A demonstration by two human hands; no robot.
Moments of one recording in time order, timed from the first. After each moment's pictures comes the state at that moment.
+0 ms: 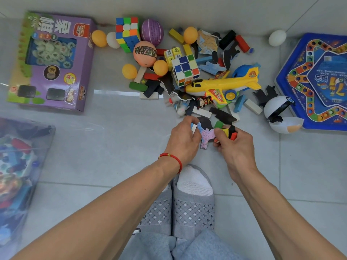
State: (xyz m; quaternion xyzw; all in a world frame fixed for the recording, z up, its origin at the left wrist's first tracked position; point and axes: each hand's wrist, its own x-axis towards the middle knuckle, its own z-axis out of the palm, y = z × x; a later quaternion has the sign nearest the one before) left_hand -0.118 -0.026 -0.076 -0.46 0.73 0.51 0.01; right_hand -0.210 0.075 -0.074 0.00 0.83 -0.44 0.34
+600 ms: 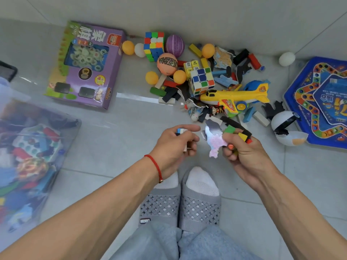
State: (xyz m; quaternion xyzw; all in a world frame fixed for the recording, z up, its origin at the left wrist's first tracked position) left_hand -0.071 -0.042 -0.028 -0.51 0.32 0.79 -0.08; right_hand -0.211 0.068 -0.016 0.07 0.64 -0.55 0.52
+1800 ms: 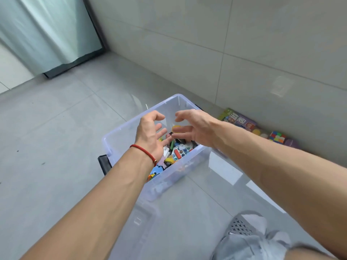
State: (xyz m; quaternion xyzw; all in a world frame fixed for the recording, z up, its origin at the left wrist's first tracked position) left_hand 0.266 -0.102 0.257 -0.60 0.15 0.59 -0.52; right_hand 0.140 -0.143 0.248 -0.34 0.51 -0.30 0.73
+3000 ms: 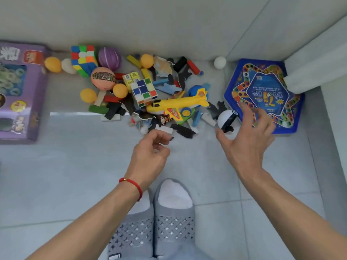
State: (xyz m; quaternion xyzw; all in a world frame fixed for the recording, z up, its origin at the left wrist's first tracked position) left_hand -0.118 -0.023 -0.037 -0.44 0.65 0.62 -0.04; right_hand -0.301 0.123 -0.046 -0.22 0.97 -0.10 -0.03
